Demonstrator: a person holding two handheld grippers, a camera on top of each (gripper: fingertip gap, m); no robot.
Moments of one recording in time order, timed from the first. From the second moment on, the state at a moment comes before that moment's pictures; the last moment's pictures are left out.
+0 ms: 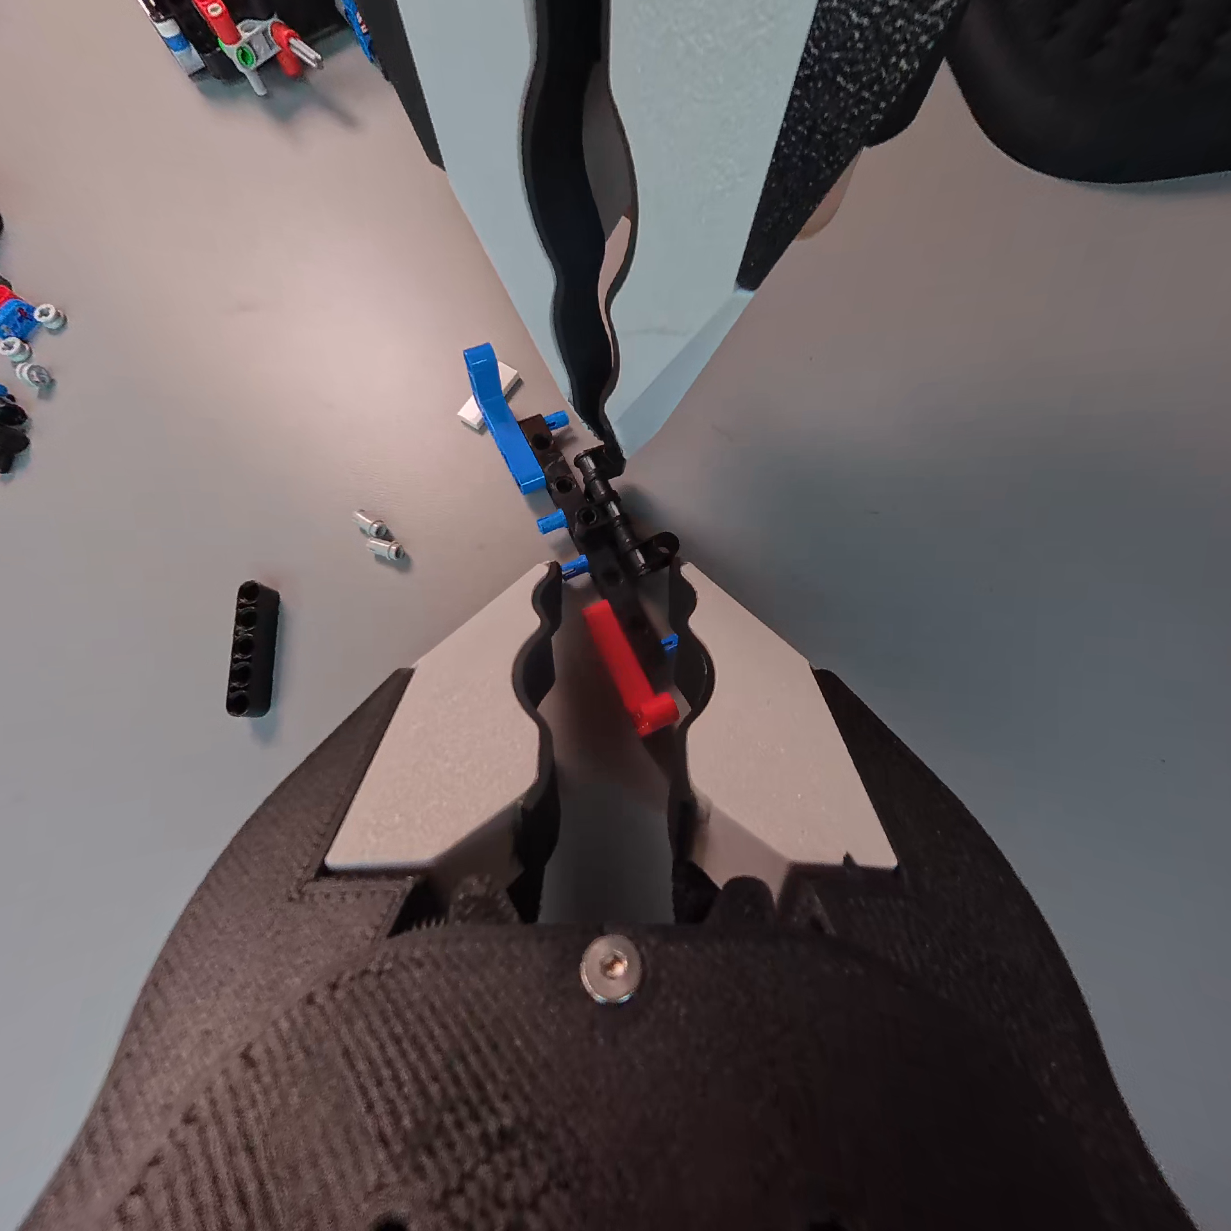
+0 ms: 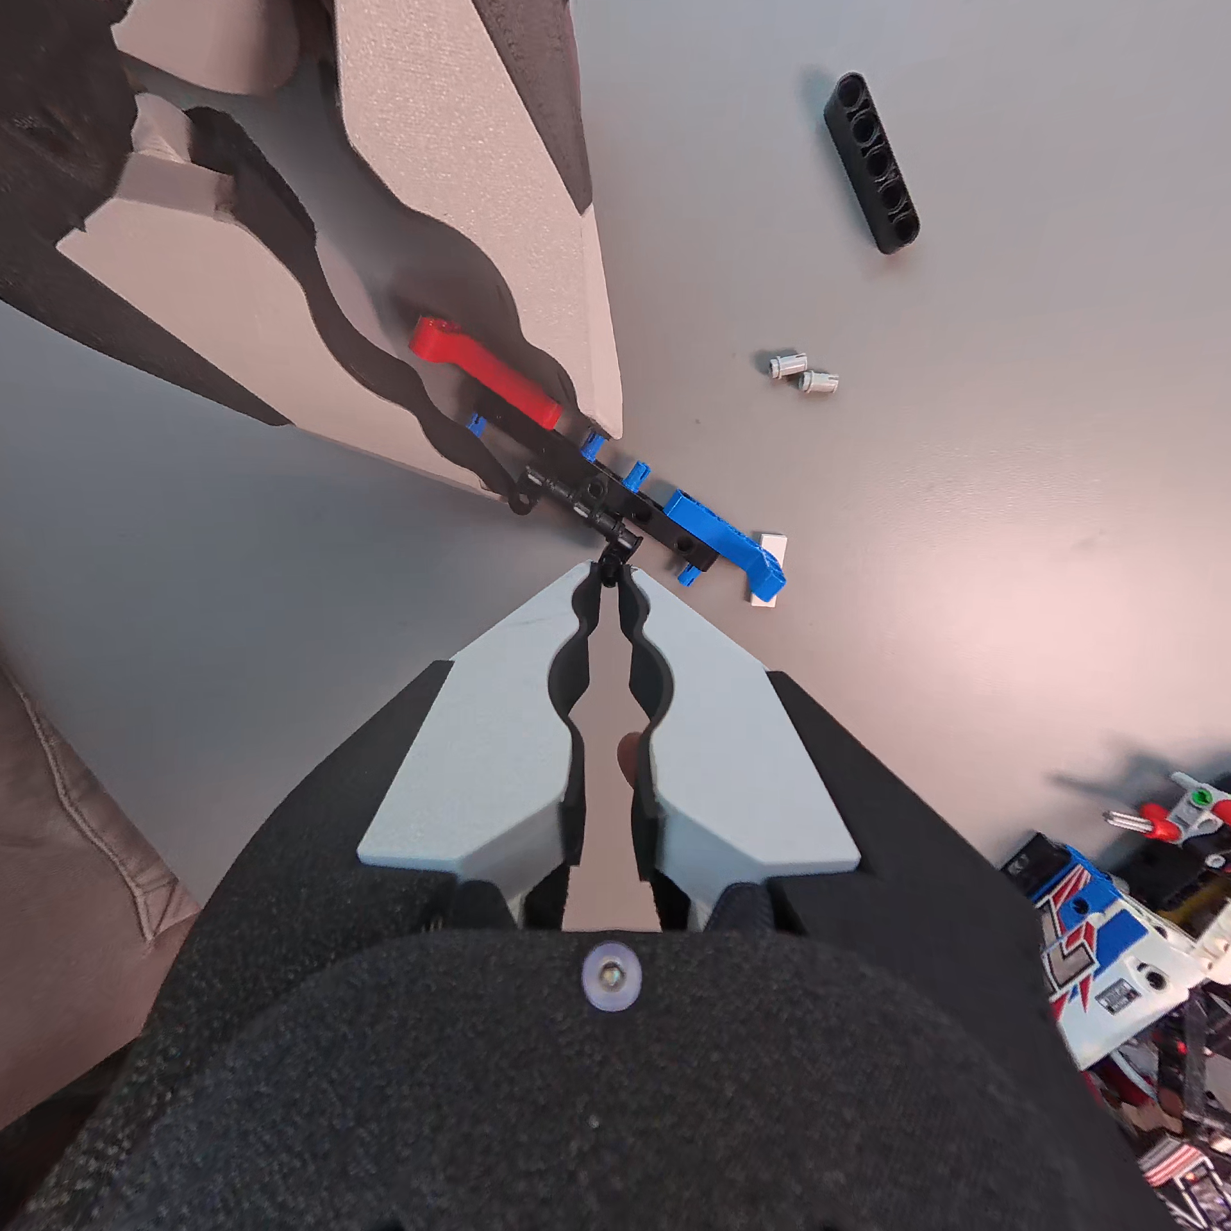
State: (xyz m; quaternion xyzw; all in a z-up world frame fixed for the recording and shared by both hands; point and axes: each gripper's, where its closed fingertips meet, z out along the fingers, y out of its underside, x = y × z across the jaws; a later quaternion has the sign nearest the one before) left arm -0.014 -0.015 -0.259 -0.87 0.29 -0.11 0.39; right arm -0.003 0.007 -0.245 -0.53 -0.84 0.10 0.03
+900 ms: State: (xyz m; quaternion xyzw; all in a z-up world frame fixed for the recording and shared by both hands) left arm -0.013 -0.012 -0.260 -0.86 0.30 -0.10 0.41; right arm 0.000 0.009 -0.245 -0.47 -0.81 0.28 0.18
